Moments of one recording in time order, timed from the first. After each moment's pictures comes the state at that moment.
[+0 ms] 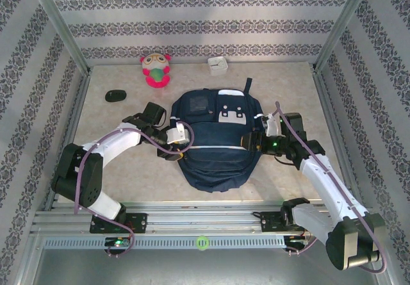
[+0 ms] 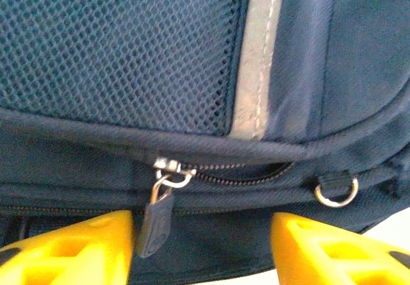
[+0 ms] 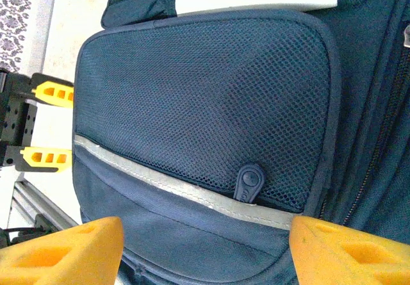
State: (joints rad) left arm -0.35 1.54 0.96 -0.61 0.60 0.92; right arm 0.18 0.99 0.70 -0.57 -0.60 0.40
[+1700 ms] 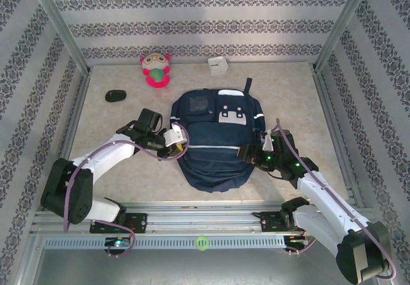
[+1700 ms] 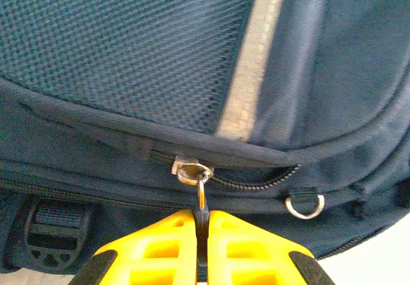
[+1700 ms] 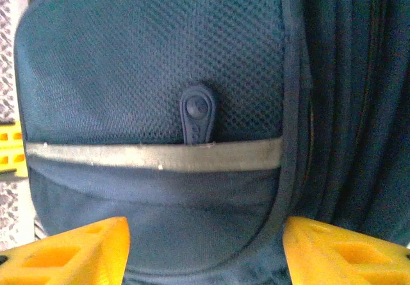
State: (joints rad) left arm -0.37 1.38 0.81 -0.46 0.59 0.72; right arm 0.33 0.86 0.45 -0.38 -0.44 0.79
